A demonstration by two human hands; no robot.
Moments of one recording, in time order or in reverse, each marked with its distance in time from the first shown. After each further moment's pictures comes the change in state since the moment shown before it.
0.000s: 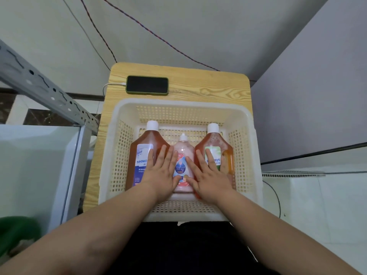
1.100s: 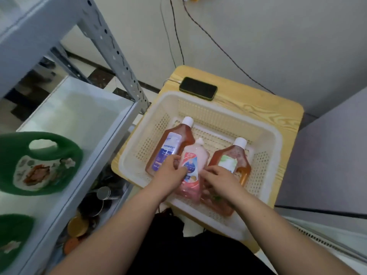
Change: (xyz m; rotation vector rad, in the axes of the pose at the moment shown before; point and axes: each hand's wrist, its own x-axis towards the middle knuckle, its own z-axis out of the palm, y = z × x) left_hand -0.073 0.079 -0.065 -1.480 0.352 -0.791; right_hand -0.015 0.026 -0.073 1.200 -0.370 0.055
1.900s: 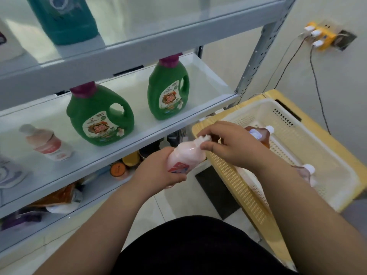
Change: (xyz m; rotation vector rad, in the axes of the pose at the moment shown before) left_hand -0.234 -0.175 -0.161 0.183 0.423 0.188; right_hand -0.155 -0.103 0.207 -1.166 -0.425 -1.074
